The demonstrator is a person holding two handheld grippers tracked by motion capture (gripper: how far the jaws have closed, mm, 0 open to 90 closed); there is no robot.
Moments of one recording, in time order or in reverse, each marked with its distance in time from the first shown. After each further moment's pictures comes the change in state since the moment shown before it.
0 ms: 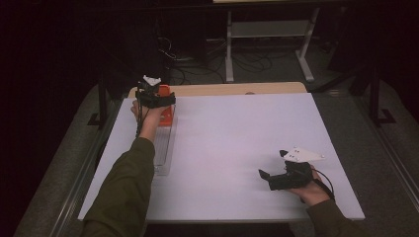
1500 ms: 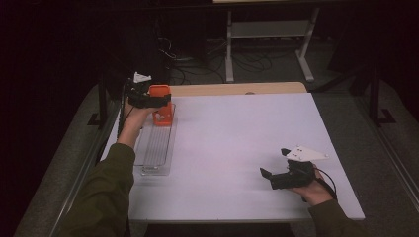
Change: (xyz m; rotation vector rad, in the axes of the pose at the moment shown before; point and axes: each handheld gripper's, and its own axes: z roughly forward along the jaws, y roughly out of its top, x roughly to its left) left arm 0.016 0.018 -0.061 0.007 -0.233 0.038; right arm -0.002 0.005 -0.007 -0.024 0.007 0.000
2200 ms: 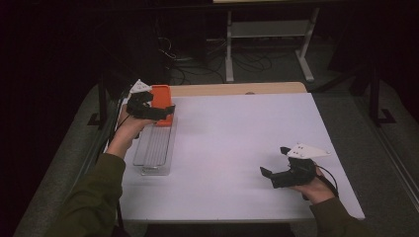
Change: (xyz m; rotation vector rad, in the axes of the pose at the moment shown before) left arm -0.021 -0.014 -0.033 -0.007 -0.192 0.100; right arm -0.002 0.008 -0.003 -0.001 0.041 -0.002
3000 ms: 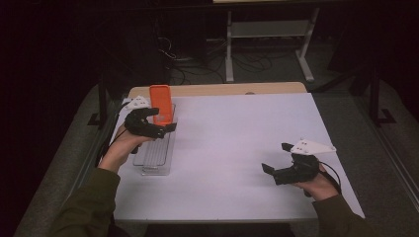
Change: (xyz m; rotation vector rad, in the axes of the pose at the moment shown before) left arm -0.029 -0.026 -0.027 -0.023 -0.188 0.017; right arm -0.004 0.012 -0.008 -0.029 0.020 0.001
